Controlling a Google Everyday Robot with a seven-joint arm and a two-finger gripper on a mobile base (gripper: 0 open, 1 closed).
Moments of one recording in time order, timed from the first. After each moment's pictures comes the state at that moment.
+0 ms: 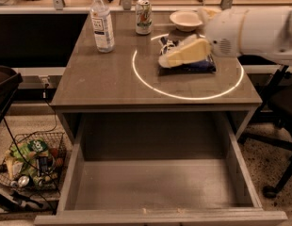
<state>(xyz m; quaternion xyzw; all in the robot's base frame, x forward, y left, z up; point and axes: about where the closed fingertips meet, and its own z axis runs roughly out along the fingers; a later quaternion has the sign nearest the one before) 0.586 -0.083 0.992 -0.45 0.67 0.20 0.55</state>
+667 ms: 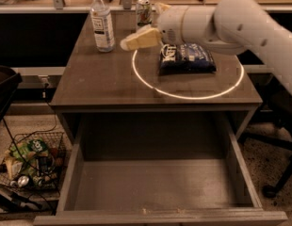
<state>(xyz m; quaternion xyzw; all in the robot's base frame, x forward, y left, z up) 0.694 0.009 0.973 -0.44 0.63 0.25 0.59</state>
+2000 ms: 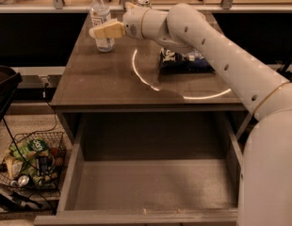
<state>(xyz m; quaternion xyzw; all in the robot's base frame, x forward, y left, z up) 0.782 0.101 0.957 -0.39 0.61 0.30 0.61</state>
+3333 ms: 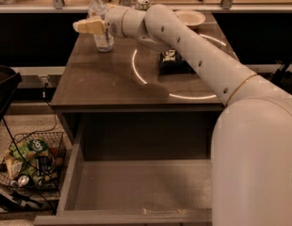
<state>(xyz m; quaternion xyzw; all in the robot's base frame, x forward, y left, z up) 0.809 0.157 0.949 -0.38 0.62 0.32 0.61</state>
